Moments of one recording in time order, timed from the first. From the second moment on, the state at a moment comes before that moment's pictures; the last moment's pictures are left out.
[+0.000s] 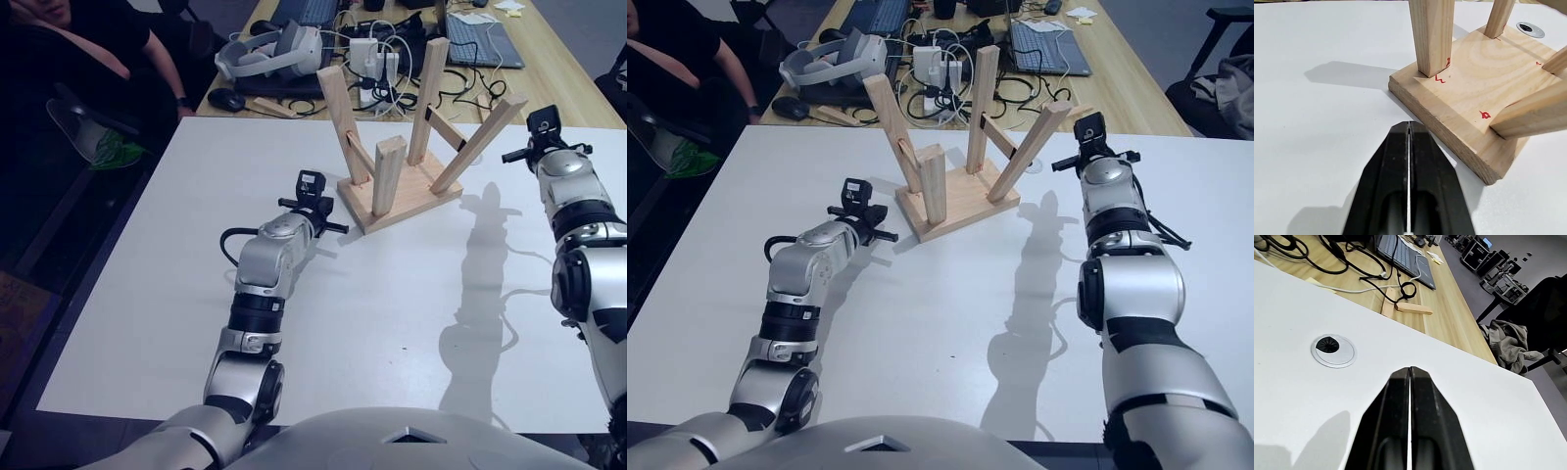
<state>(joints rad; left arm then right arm) -0.44 0.05 -0.03 0.08 -0.11 0.83 -0.16 -1.03 -0.47 -0.02 1.32 -0.20 0.09 0.09</state>
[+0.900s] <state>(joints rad) -0.51 -0.01 0.24 0.14 -0.15 0.42 0.12 -1.02 -0.43 0.20 1.30 -0.36 -0.17 0.34</state>
